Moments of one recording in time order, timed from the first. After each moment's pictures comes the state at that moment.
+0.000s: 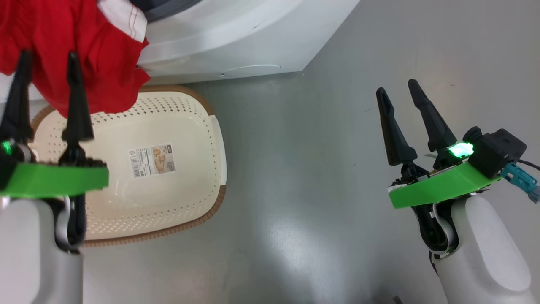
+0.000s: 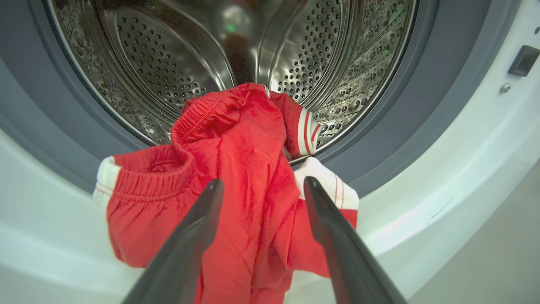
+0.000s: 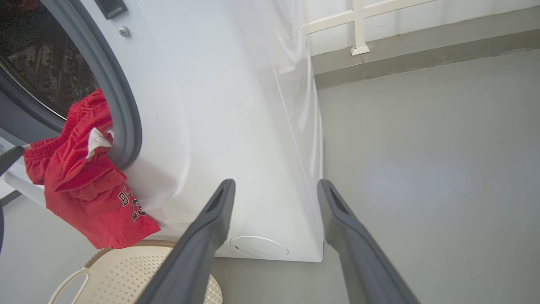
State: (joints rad) left arm -0.54 0.16 -0.02 0.14 -0.26 -0.13 -0.26; right arm -0.45 -0.13 0.15 0.15 0.43 0.13 -0.26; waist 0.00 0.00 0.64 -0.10
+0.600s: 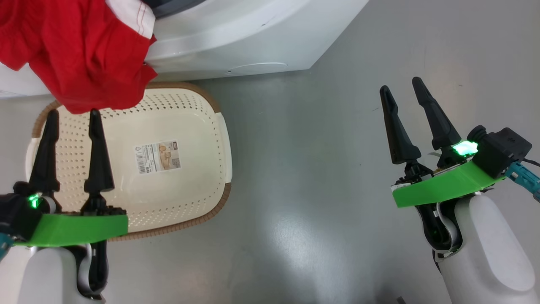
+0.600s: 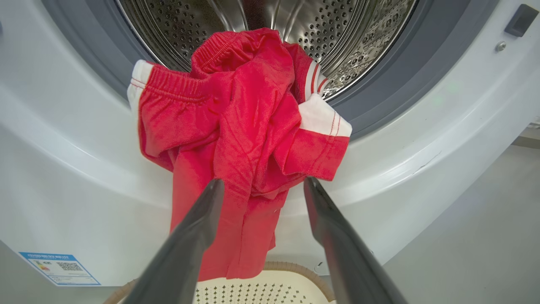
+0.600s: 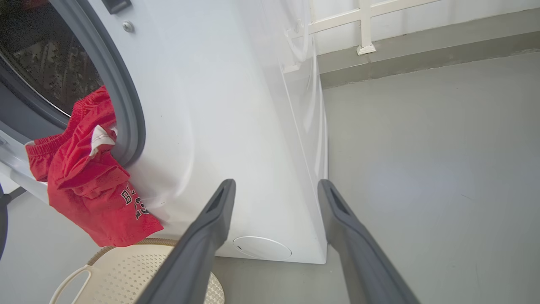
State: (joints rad) left arm -0.33 0.08 0.02 0.03 -0.26 -0.13 -0.26; right arm -0.45 -0.14 0.15 0.14 0.43 0.13 -0.26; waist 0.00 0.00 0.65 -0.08
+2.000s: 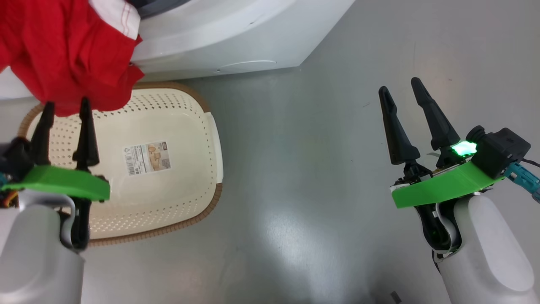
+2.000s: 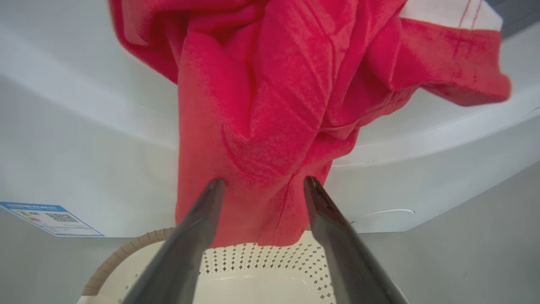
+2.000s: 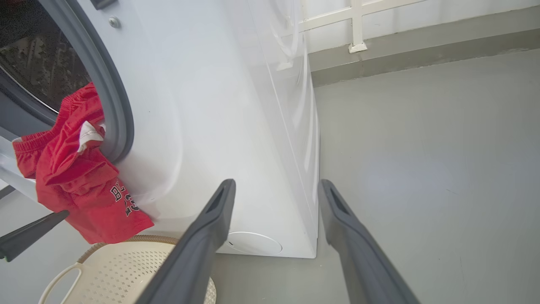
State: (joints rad) left arm -0.59 0.20 -0.07 0.52 -0.37 -0.13 -0.26; right arm -0.45 -0.14 0.16 0.14 0.43 0.13 -0.26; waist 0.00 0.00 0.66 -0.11
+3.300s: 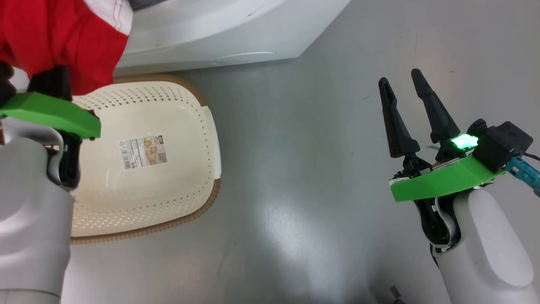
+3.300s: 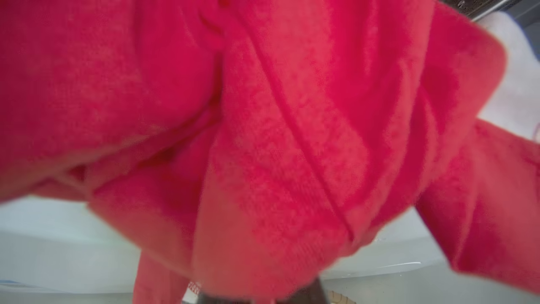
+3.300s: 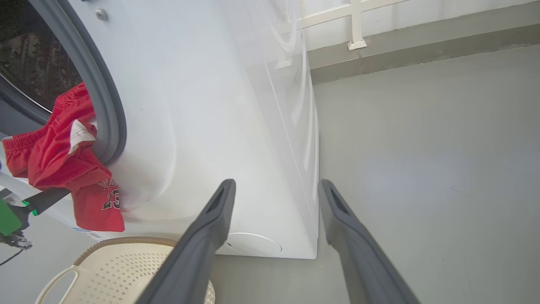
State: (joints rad) left arm -0.92 0.23 -0.20 0.78 -0.46 -0.13 -0.26; right arm -0.47 -0.13 0.15 0.14 0.43 0.13 -0.26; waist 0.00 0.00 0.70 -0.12
